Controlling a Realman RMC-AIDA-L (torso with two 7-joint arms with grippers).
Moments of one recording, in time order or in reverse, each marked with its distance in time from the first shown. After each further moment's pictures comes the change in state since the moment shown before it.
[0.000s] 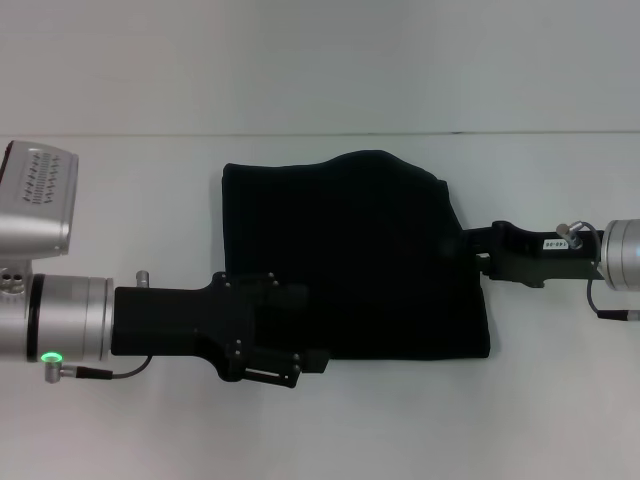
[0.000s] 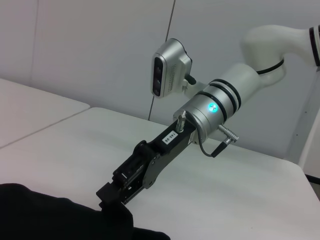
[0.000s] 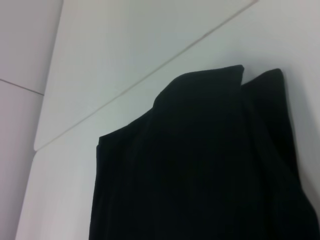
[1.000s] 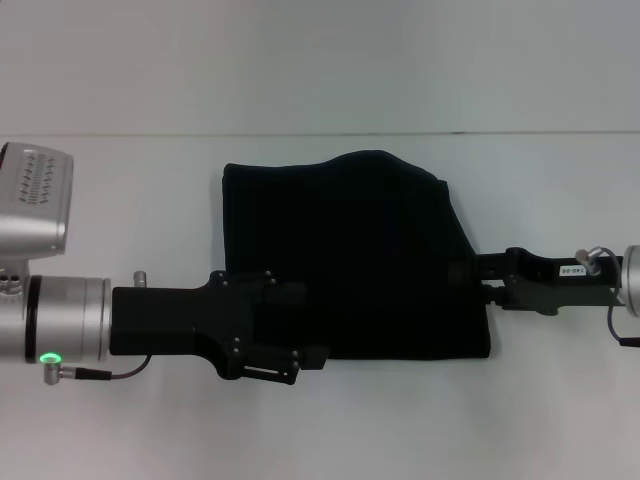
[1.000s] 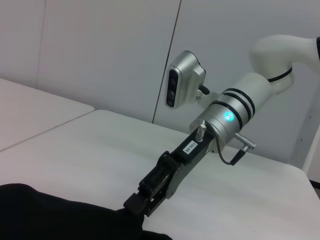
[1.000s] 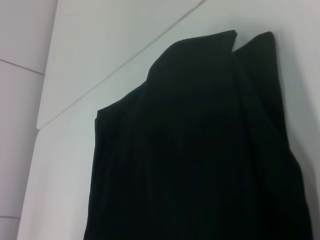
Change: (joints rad) left arm 0.007 -0.002 -0.007 0.000 -0.008 -0.003 -0.004; right arm -0.046 -0.014 -0.019 -0.009 0.000 -0.082 0.003
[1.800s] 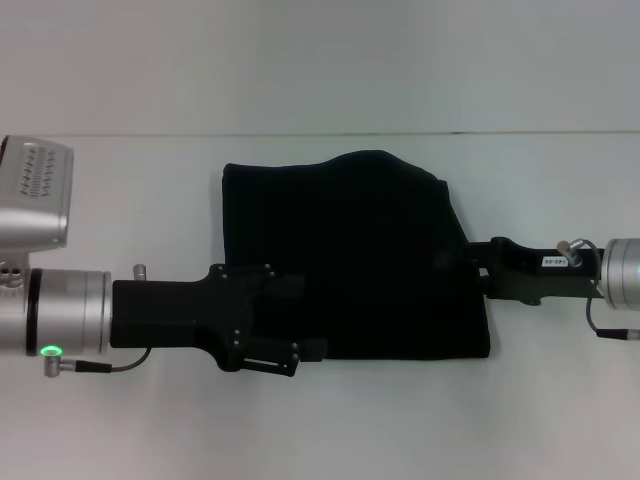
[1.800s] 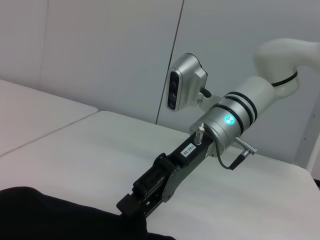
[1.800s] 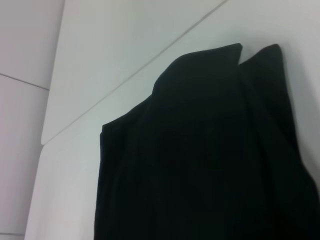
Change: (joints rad) left arm -0.009 0.003 0.000 0.000 -0.002 -0.011 -0.001; right arm 0.016 0.030 0.035 0.007 0.004 0.051 -0.013
